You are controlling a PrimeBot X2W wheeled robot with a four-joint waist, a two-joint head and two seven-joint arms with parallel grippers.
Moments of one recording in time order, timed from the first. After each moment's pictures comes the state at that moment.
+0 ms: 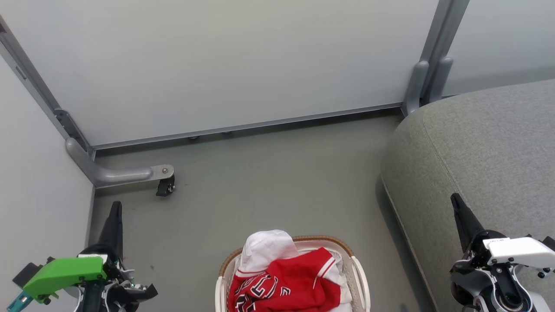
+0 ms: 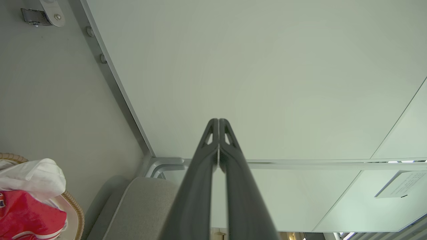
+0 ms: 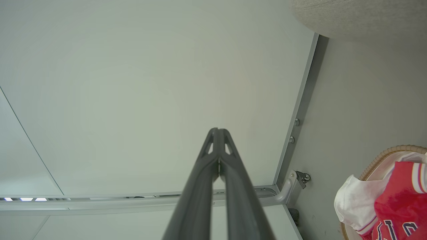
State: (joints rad) left arm -0.10 0.05 0.11 0.24 -1.61 -0.13 0.11; right arm -0.11 -0.05 -0.11 0.25 1.61 0.13 0.11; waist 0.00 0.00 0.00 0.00
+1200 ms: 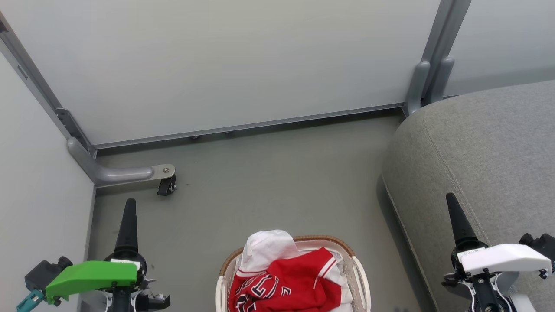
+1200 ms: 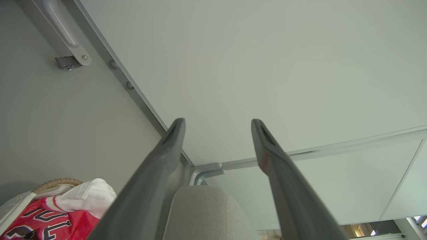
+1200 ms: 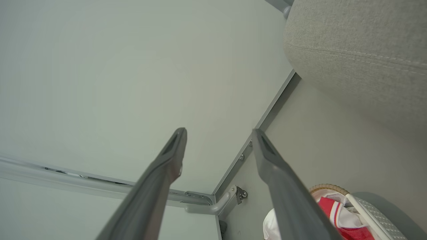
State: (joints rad) left arm -0.06 0.04 0.03 0.20 -1.33 -0.11 -0.02; right arm -0.07 -0.03 -0.08 0.22 1.21 0.13 -0.01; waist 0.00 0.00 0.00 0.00
